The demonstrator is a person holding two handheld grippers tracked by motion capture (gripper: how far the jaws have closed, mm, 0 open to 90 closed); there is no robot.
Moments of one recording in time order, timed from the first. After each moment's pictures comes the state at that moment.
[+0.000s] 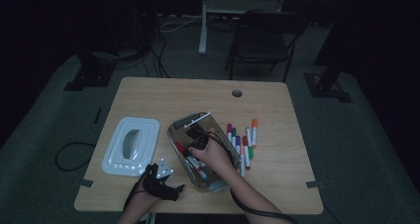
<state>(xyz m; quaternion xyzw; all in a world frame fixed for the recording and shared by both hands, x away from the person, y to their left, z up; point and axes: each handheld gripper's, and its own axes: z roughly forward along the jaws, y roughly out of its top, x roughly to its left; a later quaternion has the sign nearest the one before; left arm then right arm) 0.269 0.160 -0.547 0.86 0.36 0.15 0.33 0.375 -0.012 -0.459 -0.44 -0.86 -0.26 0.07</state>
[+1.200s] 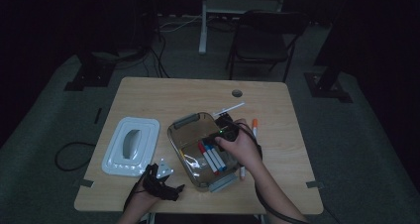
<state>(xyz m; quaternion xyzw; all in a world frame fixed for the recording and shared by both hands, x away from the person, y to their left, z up) 0.269 0.160 -0.547 0.86 0.36 0.15 0.33 0.370 -0.101 -0.398 -0.43 -0.83 -0.35 0.02</state>
